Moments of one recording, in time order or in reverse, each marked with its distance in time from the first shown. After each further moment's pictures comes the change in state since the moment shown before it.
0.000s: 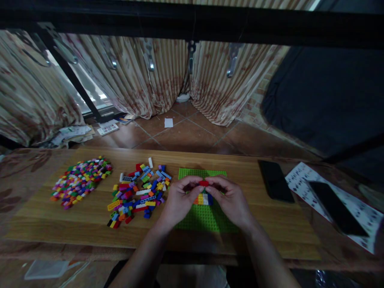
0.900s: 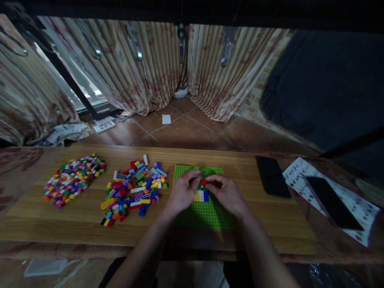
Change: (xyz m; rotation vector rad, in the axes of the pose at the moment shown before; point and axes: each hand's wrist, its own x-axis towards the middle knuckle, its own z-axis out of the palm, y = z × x) left_hand 0.022 -0.028 0.010 0.442 -0.058 -0.001; right_hand 0.009 0.042 -0.012 -0.184 -0.019 0.186
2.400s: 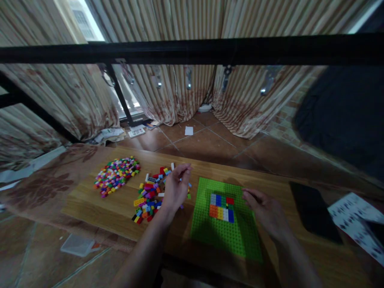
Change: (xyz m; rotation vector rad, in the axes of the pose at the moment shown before) left_hand 0.004 -0.013 -0.082 -0.092 0.538 -0.010; right_hand 0.007 -0.008 -0.026 -0.119 0.091 0.200
